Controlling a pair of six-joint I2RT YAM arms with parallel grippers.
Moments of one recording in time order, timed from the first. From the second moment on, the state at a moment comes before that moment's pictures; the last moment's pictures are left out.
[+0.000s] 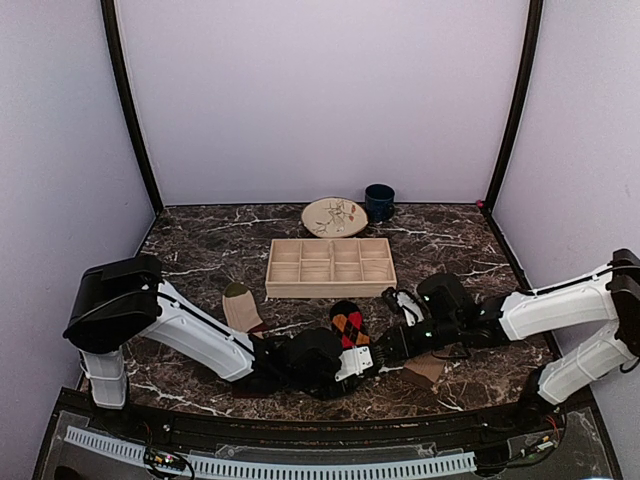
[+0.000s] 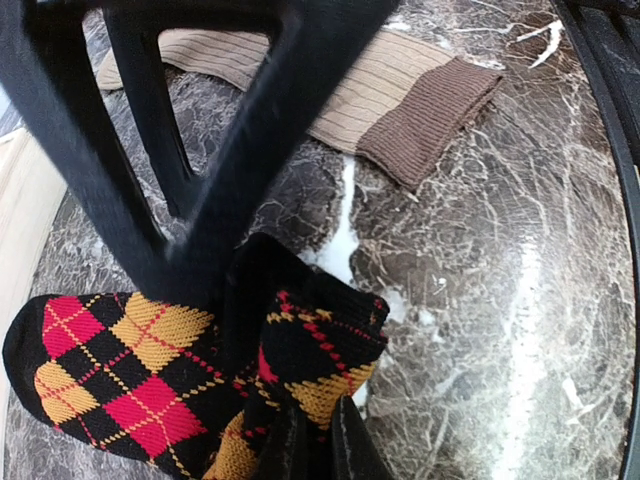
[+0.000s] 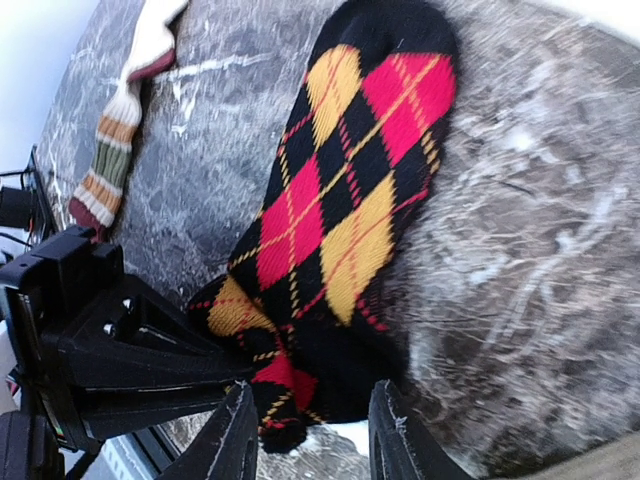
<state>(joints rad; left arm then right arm) -1.30 1.97 0.94 0.33 -0.14 0.23 0.88 1.37 0.52 0.05 -0.28 0.55</state>
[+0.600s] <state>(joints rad) -1.25 1.95 0.98 0.20 0.02 0.22 1.04 1.04 0.41 -0.01 0.05 0.47</state>
